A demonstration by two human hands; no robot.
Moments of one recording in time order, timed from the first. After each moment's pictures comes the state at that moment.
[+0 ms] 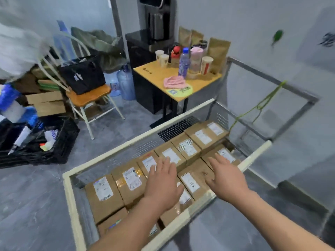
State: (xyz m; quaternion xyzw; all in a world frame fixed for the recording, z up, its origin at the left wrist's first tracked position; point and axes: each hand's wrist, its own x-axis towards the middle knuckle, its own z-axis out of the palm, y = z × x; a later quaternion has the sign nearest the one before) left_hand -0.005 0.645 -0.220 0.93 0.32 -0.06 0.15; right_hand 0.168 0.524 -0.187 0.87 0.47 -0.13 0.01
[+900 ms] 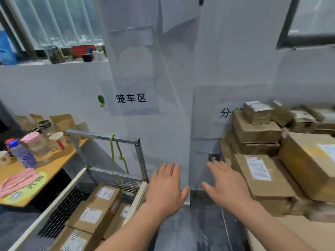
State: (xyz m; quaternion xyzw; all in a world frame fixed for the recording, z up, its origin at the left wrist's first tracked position) left_hand 0.440 0.320 -0.075 1.00 -0.04 0.04 0.03; right_hand 0.481 0.128 -0.069 0.98 0.15 0.01 -0.11
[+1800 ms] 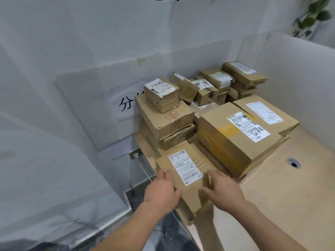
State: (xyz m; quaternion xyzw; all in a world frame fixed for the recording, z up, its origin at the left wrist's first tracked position) left_hand 0.691 0.116 -0.196 0.94 -0.27 -0.18 0.13; right_hand 0.600 -0.071 -0.178 0.95 -0.24 -0.11 -0.16
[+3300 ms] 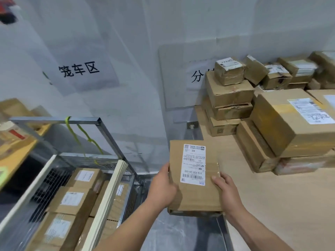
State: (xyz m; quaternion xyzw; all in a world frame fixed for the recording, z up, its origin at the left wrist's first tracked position) left_hand 0.457 0.227 -0.166 0.88 0.11 -0.11 0.44; right_hand 0.463 0.024 -0.233 0.62 -0.23 -0.09 -0.75
